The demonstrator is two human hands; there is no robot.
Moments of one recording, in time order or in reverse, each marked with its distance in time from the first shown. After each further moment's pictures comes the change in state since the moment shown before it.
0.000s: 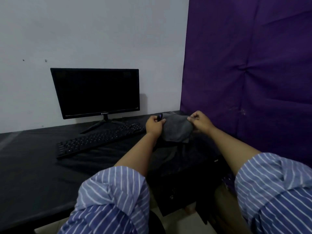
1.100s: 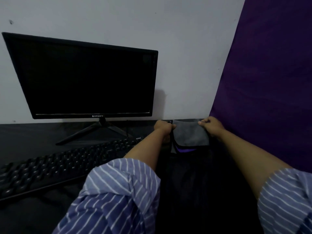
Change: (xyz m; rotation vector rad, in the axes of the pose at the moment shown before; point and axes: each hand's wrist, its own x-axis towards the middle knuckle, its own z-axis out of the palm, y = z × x) left_hand 0.278 -0.091 0.040 0.097 -0.019 -0.328; right_hand 0.278 0.079 0.119 -0.119 -0.141 0.112
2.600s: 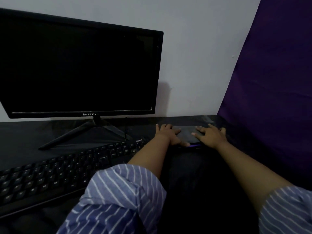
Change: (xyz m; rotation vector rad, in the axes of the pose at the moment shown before) left_hand 0.049 -0.023 0.000 1.343 -0.359 0.266; right_hand 0.028 0.032 0.056 -0.914 -0.195 -0.079
